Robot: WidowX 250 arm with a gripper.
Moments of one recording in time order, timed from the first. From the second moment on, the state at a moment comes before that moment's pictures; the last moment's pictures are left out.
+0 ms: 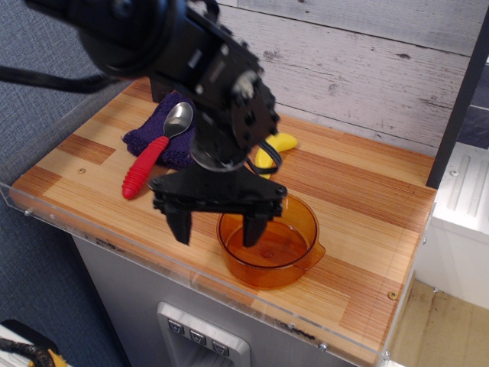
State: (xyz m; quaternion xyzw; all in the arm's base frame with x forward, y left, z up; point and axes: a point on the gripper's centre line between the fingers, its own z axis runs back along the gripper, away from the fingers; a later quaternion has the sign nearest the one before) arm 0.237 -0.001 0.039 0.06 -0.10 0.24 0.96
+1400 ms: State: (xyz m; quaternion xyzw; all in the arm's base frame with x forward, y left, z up) arm 0.243 -0.005 0.026 0.02 -0.07 0.29 0.95
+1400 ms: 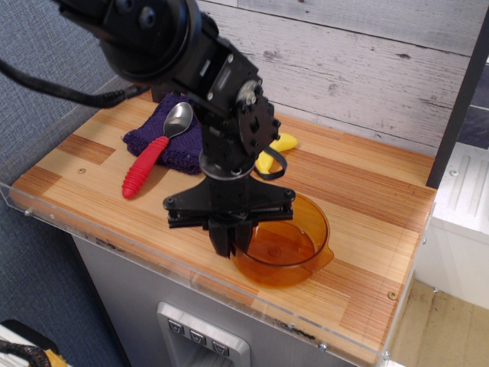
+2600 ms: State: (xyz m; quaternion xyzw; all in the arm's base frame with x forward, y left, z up) arm 0.357 -0.027 0.024 -0.04 -0.14 0.31 0.94
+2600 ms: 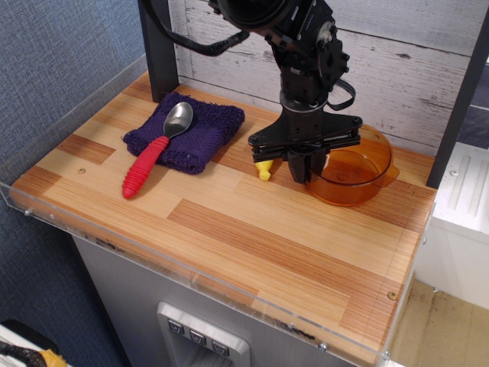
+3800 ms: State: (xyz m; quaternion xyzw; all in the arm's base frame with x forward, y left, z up) arm 0.359 -0.021 0.053 -0.04 -0.14 0.28 0.95
